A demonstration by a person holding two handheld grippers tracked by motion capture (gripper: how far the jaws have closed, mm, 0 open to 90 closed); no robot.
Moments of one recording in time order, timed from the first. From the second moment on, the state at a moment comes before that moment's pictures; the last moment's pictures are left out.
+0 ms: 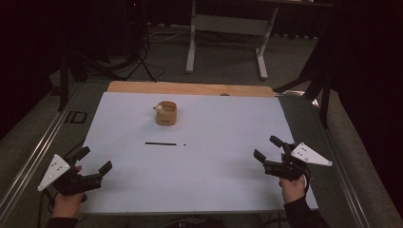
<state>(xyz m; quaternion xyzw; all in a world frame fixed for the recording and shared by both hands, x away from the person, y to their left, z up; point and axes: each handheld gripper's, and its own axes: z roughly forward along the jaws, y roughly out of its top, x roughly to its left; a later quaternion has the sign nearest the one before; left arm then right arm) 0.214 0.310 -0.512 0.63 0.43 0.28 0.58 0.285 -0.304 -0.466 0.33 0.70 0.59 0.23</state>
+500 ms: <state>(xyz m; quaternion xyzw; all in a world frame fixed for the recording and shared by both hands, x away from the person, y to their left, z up) 0.218 0.308 -0.505 0.65 0.42 0.23 0.59 0.283 -0.305 -0.464 0.33 0.69 0.59 0.24</state>
